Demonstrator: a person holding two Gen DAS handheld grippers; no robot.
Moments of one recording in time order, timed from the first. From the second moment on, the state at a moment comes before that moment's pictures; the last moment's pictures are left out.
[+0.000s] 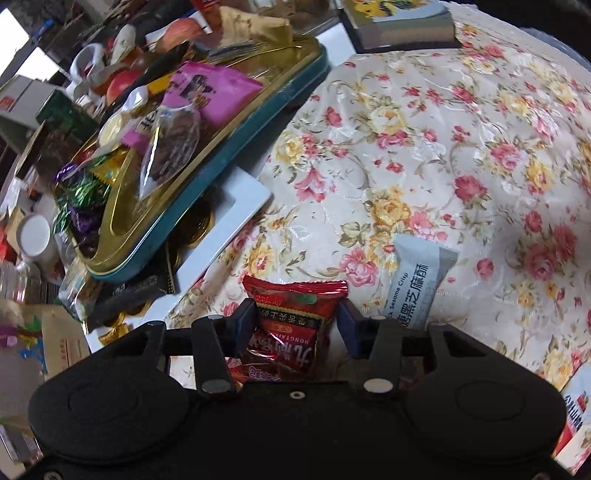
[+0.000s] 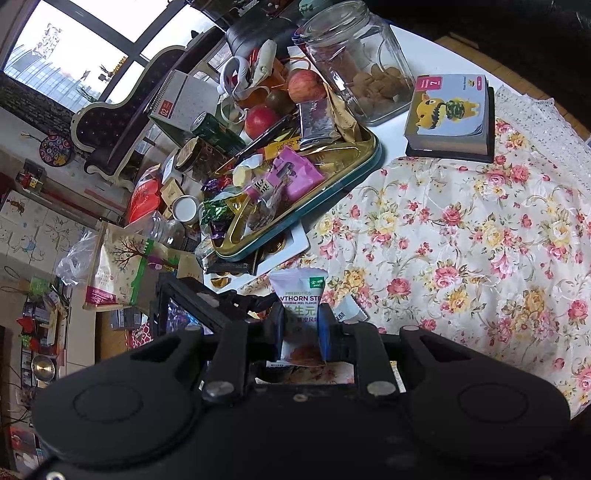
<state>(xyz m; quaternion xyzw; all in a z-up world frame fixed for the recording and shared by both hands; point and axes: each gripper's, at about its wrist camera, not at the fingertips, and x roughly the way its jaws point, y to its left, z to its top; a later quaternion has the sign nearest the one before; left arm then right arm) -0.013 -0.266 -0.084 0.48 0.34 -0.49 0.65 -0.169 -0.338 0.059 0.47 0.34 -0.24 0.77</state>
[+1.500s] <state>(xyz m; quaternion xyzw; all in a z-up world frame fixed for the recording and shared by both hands) 0.076 0.026 0.061 0.10 0.53 -0.07 0.84 -0.061 -0.181 0.064 0.33 0.37 -0.05 0.87</state>
